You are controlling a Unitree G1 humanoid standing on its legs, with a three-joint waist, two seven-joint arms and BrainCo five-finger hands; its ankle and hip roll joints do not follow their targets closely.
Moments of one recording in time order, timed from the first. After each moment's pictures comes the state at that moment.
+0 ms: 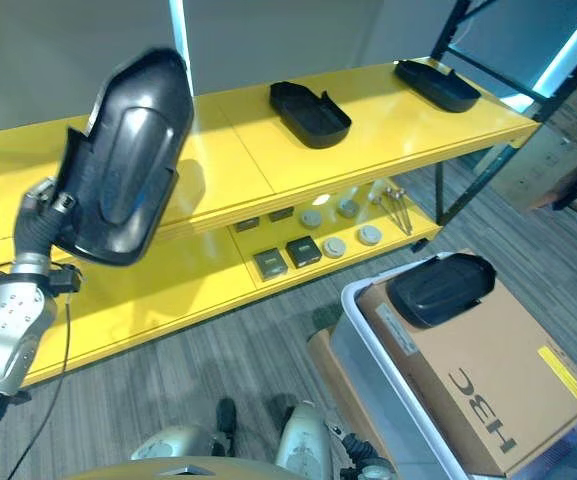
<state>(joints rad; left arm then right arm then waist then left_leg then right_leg) -0.15 0.59 -0.08 -0.04 -0.41 -0.08 0.33 0.02 -0.24 0.19 1.20 0.17 -0.01 -0.11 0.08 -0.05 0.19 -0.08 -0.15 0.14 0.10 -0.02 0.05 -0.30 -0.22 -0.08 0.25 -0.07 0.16</state>
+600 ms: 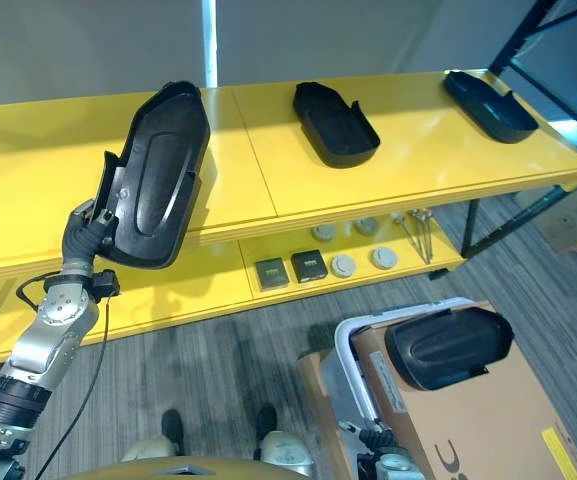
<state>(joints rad) -0.21 0.46 -0.17 0.02 -0.41 0.02 0.43 0.07 -0.32 0.15 1.02 0.24 0.08 -0.14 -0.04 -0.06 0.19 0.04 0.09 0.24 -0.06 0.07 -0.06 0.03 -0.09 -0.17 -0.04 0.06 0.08</state>
